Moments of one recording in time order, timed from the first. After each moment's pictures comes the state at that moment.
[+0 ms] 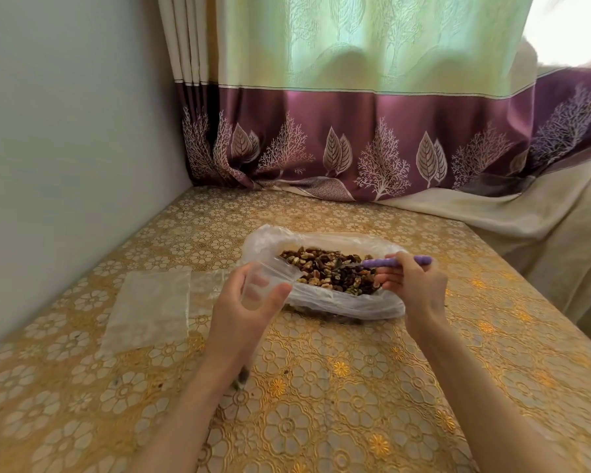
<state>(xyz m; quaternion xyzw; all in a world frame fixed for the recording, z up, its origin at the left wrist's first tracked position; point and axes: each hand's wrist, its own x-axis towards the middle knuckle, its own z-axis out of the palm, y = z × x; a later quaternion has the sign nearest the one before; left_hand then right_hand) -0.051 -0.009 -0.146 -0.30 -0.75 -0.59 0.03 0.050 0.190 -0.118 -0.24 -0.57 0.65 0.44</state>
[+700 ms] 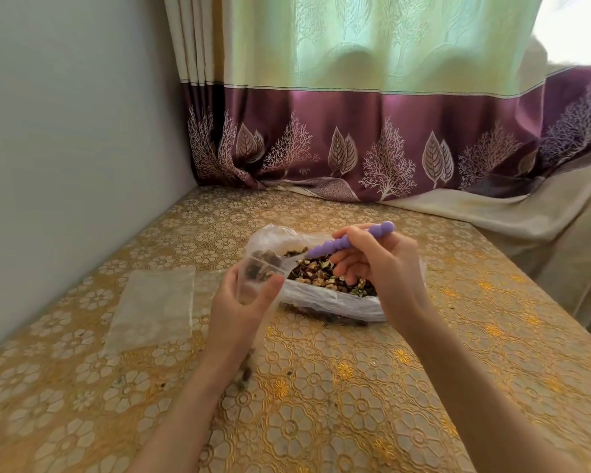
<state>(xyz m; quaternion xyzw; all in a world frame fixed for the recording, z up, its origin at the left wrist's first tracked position) -0.047 -0.009 -0.138 -0.26 -0.71 -0.66 -0.01 0.048 0.132 -0.073 -0.01 -0.67 0.65 0.36</state>
